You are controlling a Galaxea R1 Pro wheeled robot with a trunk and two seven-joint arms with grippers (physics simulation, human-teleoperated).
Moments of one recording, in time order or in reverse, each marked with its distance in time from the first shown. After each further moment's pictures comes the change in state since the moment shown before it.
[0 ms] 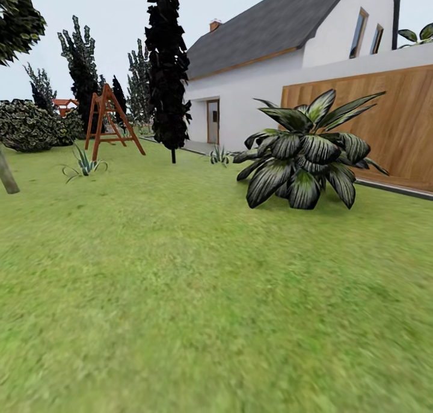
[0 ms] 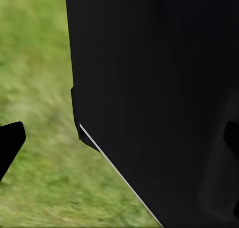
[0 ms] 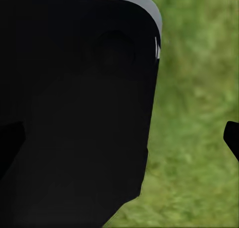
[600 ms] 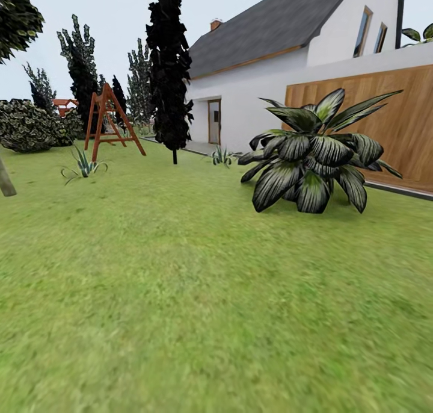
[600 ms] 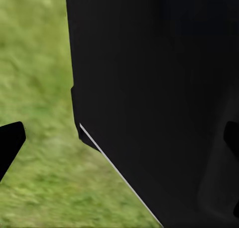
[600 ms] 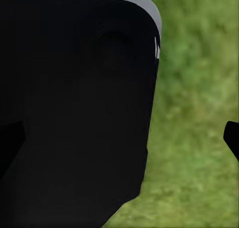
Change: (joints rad) left arm 0.000 0.000 0.000 0.000 0.000 0.000 0.000; right arm 0.000 0.000 0.000 0.000 0.000 0.000 -0.001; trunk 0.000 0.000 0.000
